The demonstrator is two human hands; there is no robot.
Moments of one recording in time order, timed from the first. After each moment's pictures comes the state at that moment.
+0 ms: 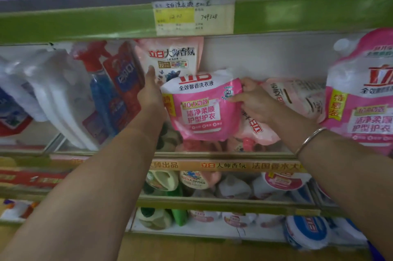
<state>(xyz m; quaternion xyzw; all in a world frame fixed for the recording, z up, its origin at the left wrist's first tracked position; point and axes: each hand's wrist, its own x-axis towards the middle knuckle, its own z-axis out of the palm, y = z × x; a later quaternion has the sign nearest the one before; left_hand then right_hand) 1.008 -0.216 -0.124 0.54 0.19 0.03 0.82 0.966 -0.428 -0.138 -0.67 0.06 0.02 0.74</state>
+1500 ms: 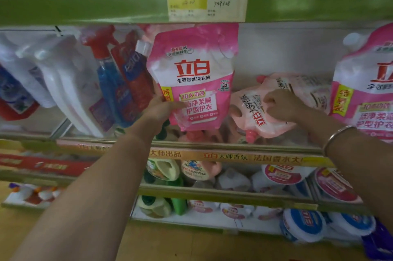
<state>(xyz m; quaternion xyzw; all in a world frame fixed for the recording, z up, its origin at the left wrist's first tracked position) 0.969 -0.192 -0.157 0.73 0.06 -0.13 0.67 0.951 -0.501 -0.163 -0.99 0.03 0.03 0.12</state>
